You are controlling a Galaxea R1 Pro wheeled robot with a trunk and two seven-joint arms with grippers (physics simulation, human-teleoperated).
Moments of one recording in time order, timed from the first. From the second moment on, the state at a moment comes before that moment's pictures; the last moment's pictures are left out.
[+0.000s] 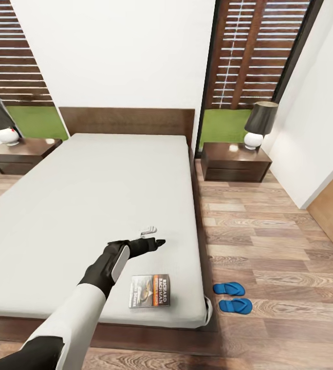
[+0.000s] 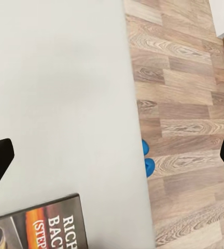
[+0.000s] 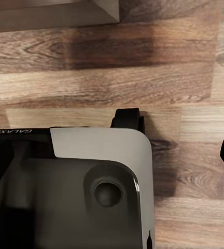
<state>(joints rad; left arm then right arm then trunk) -0.83 -0.17 0.02 -0.69 0.15 0.54 -0.27 -0.47 -0.20 -0.22 0.08 0.11 -0.02 0.35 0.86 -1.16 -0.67</state>
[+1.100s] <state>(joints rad) -0.83 -0.17 0.02 -0.69 0.16 0.54 -0.27 -0.47 -0.20 -0.22 0.08 0.11 -0.02 0.35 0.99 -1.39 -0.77</state>
